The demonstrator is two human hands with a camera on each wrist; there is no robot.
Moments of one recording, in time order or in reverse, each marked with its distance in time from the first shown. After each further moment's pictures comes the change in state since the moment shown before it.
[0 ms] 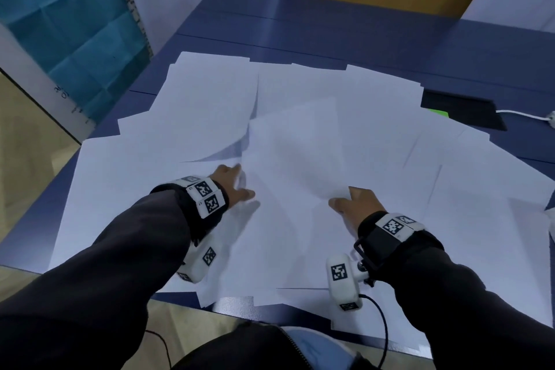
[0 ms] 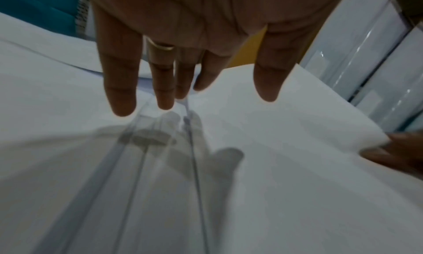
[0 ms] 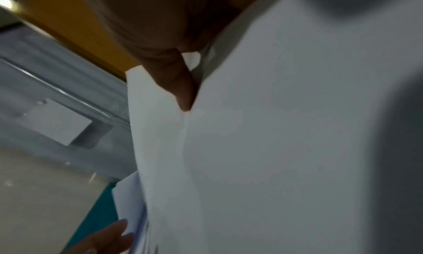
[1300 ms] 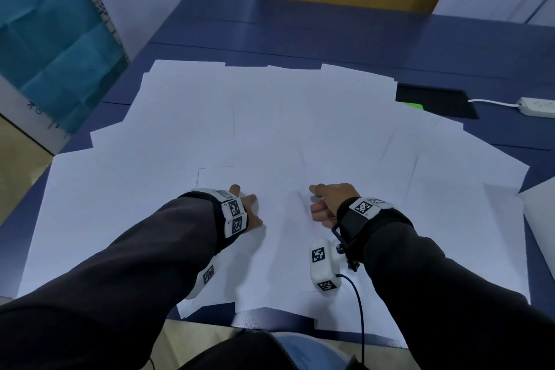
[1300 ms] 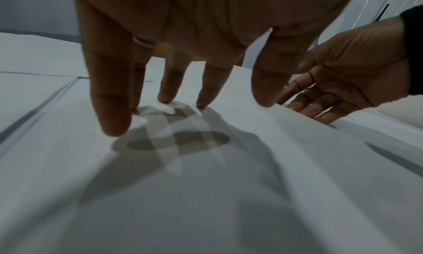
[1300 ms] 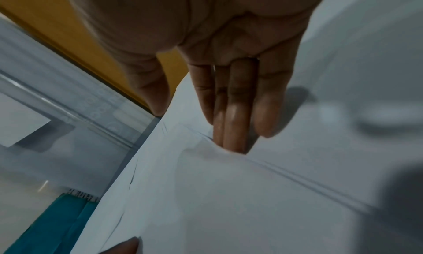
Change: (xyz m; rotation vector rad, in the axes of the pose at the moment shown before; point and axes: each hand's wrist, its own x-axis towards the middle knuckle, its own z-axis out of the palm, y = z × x) left_hand -0.003 0.058 0.033 0.501 -0.225 -0.050; right_hand 0.008 -0.014 -0.009 0.270 -0.050 0.355
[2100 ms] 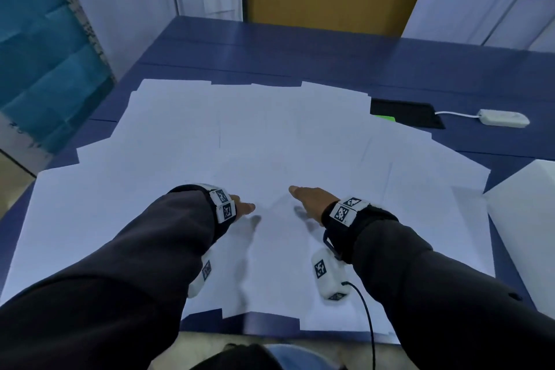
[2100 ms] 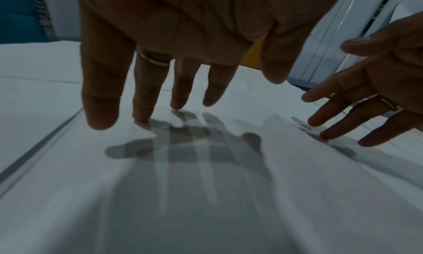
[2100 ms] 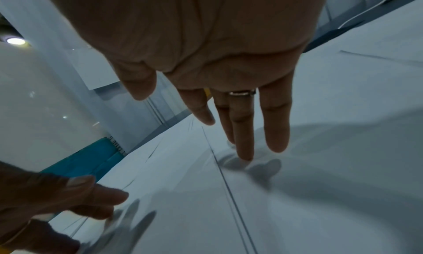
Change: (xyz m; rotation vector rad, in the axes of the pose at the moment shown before) left_hand -0.010 0.006 -0.024 -0.053 -0.014 -0.017; right_hand -0.023 -0.012 -0.002 -0.549 0.015 -0.178
